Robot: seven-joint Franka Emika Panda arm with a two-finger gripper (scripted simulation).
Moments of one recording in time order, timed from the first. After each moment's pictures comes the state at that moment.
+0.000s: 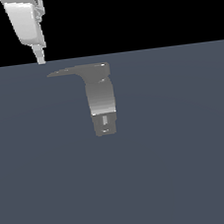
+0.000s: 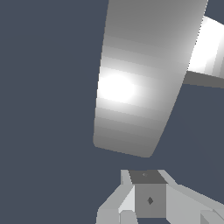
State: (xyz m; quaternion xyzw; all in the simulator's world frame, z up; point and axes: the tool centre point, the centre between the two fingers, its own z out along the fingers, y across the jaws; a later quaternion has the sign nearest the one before) arm 0.008 0.186 0.290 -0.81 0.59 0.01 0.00
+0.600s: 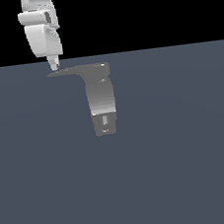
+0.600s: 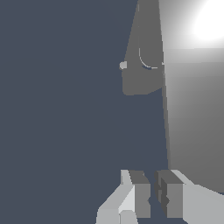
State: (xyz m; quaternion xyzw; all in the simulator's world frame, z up) arm 0.074 0.175 0.264 -0.73 0.68 0.00 0.00
